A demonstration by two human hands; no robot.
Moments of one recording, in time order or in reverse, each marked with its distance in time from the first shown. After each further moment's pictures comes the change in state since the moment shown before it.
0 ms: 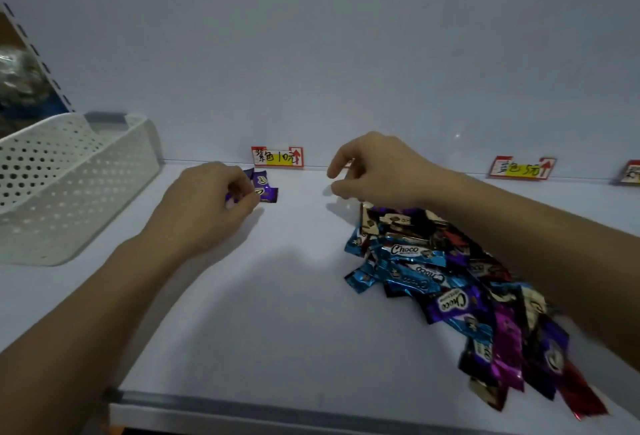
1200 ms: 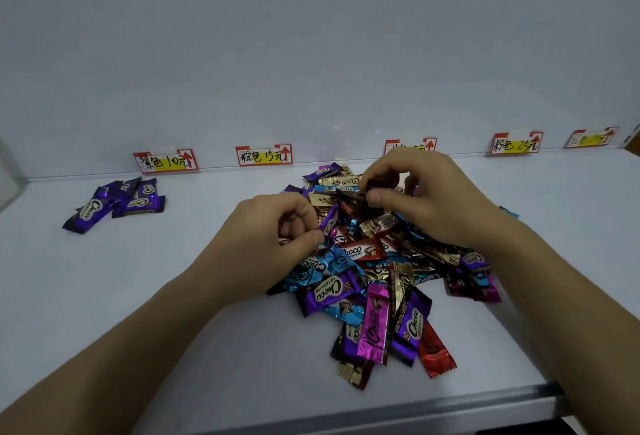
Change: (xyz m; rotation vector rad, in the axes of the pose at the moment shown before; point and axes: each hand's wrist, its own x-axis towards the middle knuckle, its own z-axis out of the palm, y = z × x) left_hand -0.016 0.175 0.065 -0.542 -0.278 0.262; right_hand -0.136 0.130 -0.048 0.084 0.318 -0.080
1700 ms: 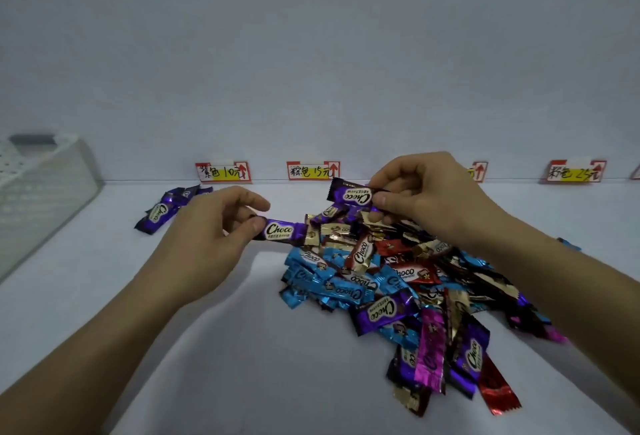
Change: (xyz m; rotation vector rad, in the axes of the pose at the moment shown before) left_hand -0.034 -0.041 -0.075 0.022 0.257 -0.273; right_hand 0.040 -0.049 0.024 0.454 -0.040 0.293
